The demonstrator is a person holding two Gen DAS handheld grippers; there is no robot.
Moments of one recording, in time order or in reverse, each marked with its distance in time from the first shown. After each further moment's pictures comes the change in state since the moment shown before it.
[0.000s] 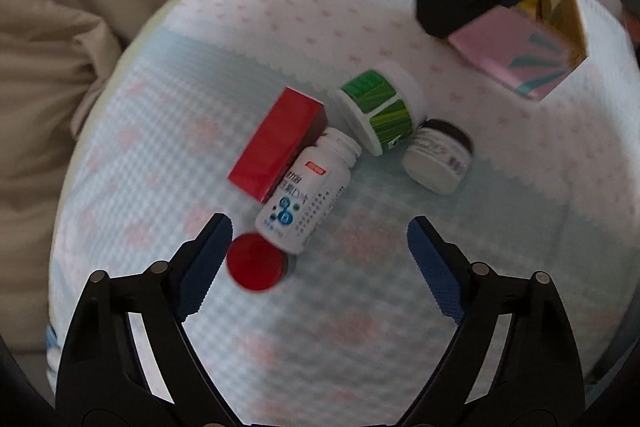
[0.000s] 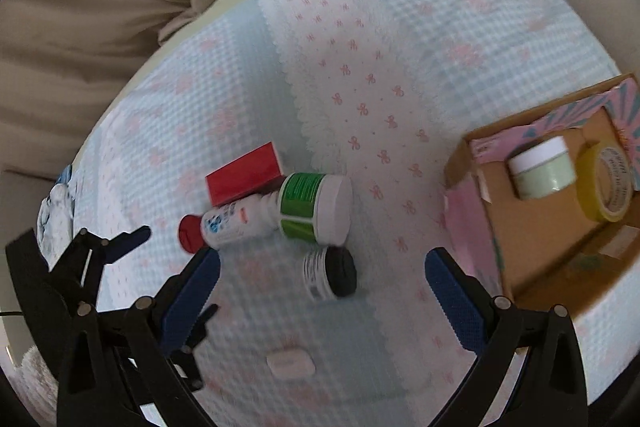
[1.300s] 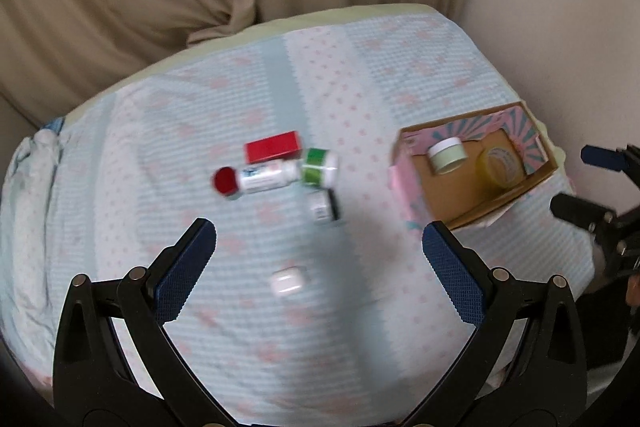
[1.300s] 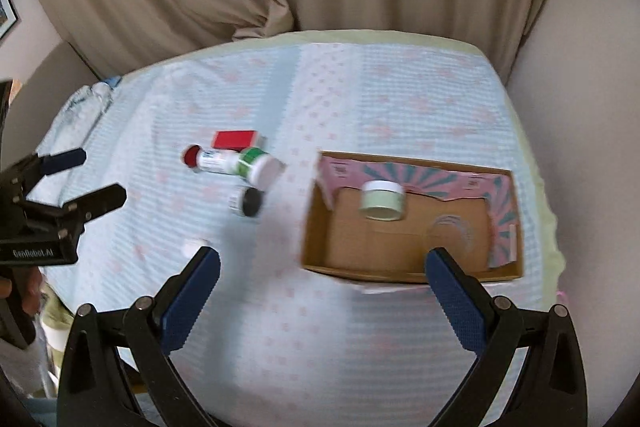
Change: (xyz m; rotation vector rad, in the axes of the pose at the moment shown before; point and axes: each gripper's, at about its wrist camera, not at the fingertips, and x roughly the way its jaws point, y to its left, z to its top) left arm -0.236 -0.113 0.029 -0.746 -0.118 0.176; right arm -0.224 -0.111 -0.084 -0.489 -0.194 -0.011
